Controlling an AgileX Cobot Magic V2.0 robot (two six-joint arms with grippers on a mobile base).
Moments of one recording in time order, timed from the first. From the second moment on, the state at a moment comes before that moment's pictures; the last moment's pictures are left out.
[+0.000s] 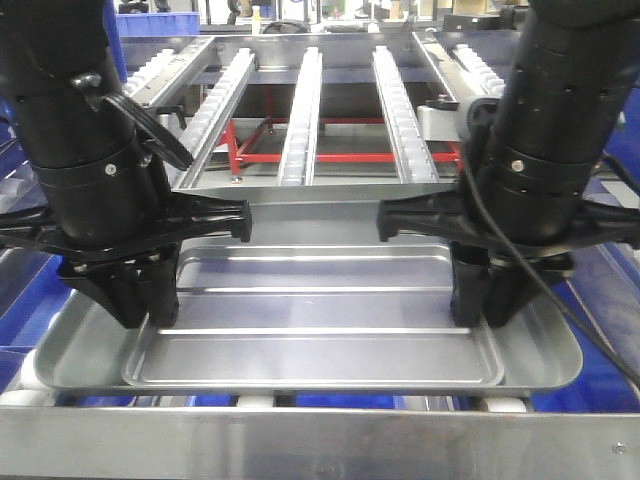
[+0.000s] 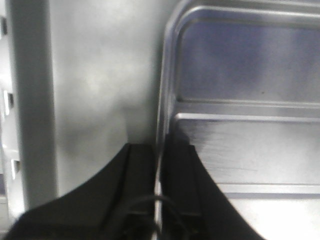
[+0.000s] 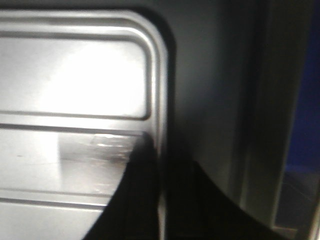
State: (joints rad) left arm -0.64 1.73 -1.05 0.14 0.64 -0.70; right arm 0.51 1.71 -0.99 -0.11 0.59 0.65
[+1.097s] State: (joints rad) left arm -0.70 1.53 -1.12 0.17 0.82 -0.76; right arm 0.55 1.48 -1.00 -0.17 0.71 0.79
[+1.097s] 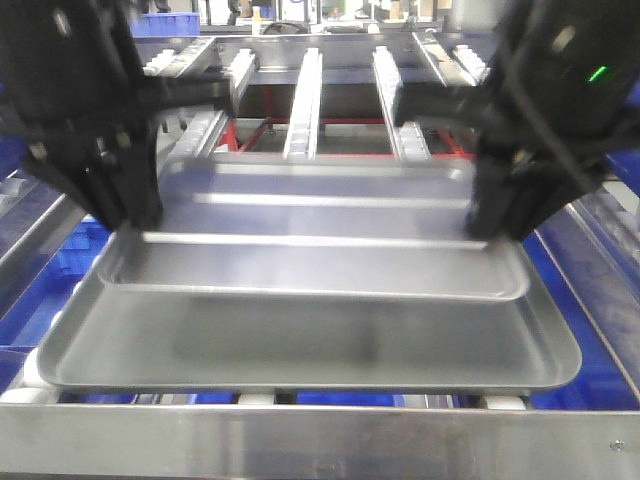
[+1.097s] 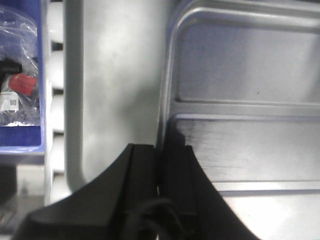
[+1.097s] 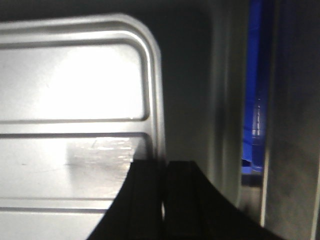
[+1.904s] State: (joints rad) left arm -1.11 1.21 -0.86 0.41 0.93 -1.25; right arm 1.07 1.15 -0.79 -0.55 0.95 1.42
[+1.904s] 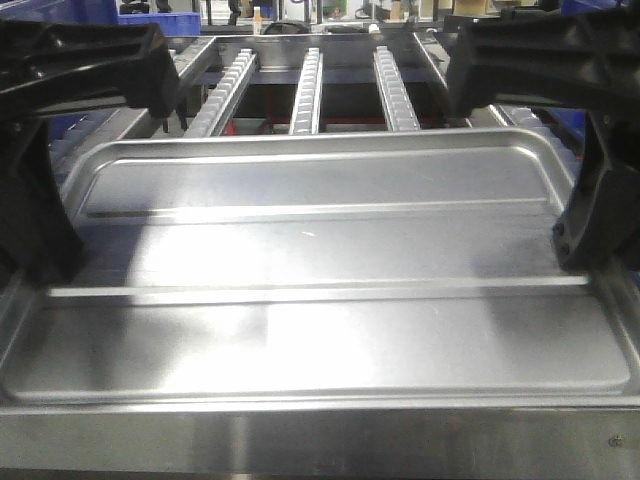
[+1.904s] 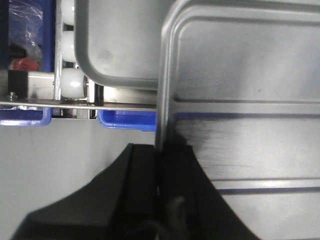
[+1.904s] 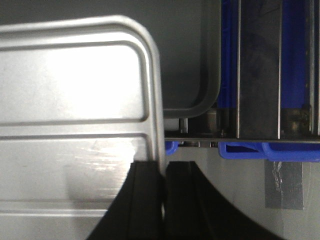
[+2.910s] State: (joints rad) left arm -1.12 1.21 -0.86 0.43 0.93 -1.24; right arm 1.07 1.15 -0.79 -0.56 0.96 1.44
